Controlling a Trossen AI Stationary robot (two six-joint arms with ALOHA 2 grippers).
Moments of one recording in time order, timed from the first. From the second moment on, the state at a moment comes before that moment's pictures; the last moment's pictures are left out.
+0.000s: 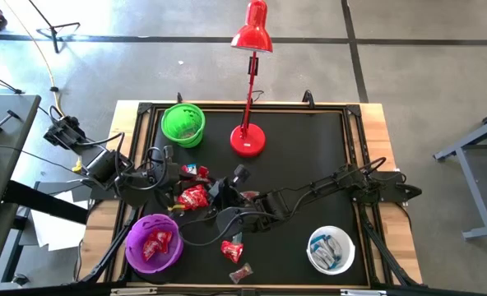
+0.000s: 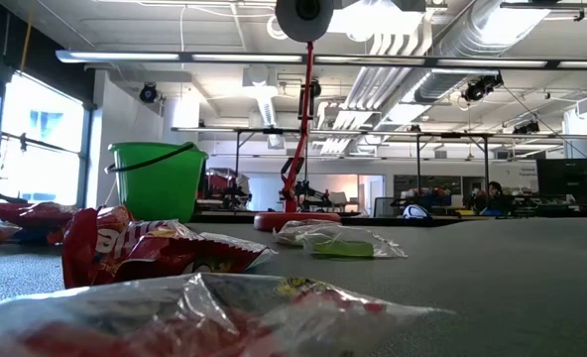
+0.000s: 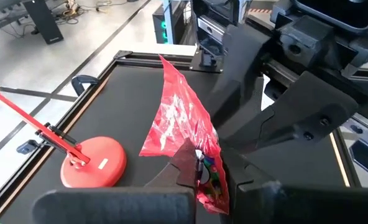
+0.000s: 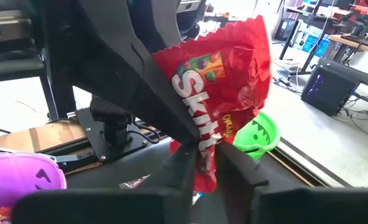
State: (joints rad) left arm -0.61 1.15 1.29 -0.74 -0.78 -0.39; right arm 0.41 2.23 2.36 -0.61 1.02 0.31
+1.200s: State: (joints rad) left arm -0.86 1.18 1.29 -1.31 -0.04 -1.38; right arm 0.50 2.09 2.36 -1.43 0.92 0.92
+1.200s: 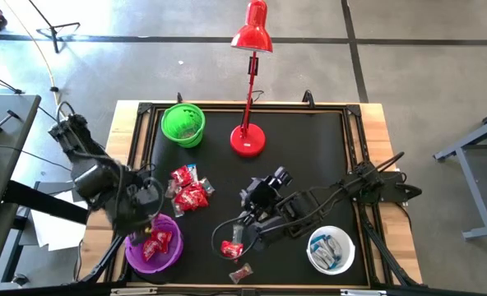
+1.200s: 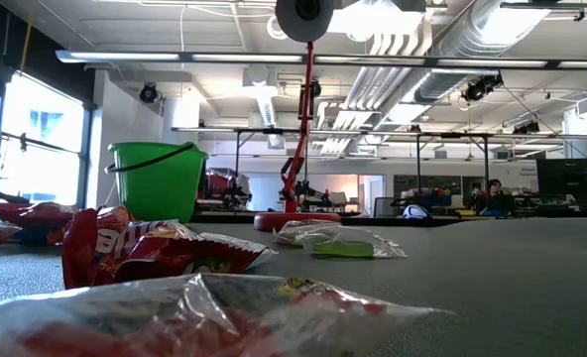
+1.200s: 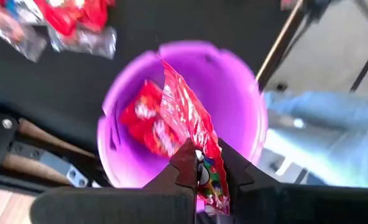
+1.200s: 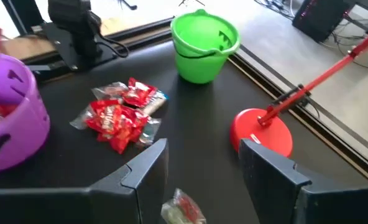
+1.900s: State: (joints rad) left arm -0.94 1.30 1.29 -1.28 -0.04 -1.47; right arm 0.45 2.09 2.36 -1.50 0.89 0.85
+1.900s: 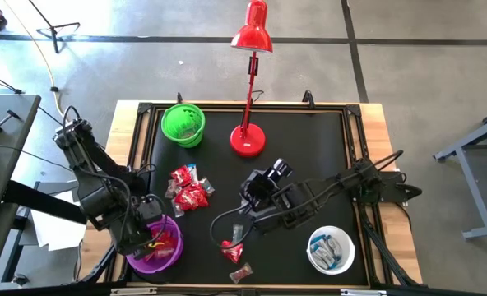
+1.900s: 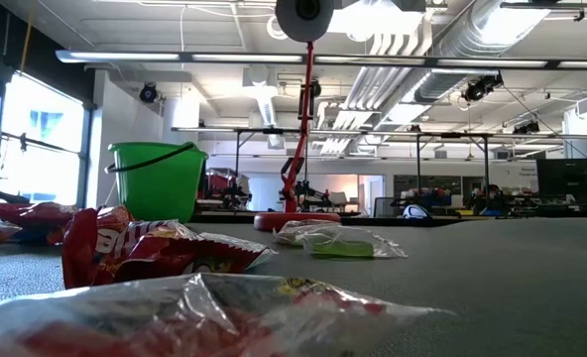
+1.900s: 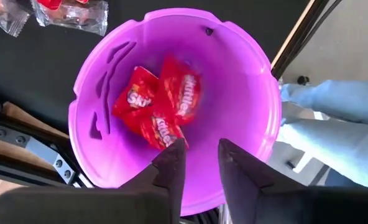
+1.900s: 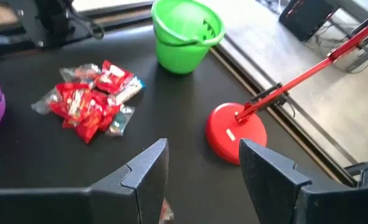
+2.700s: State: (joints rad) left arm -0.74 1.27 1.49 -1.24 -0.57 -1.17; right arm 0.37 2.09 2.25 -1.53 0.66 0.94
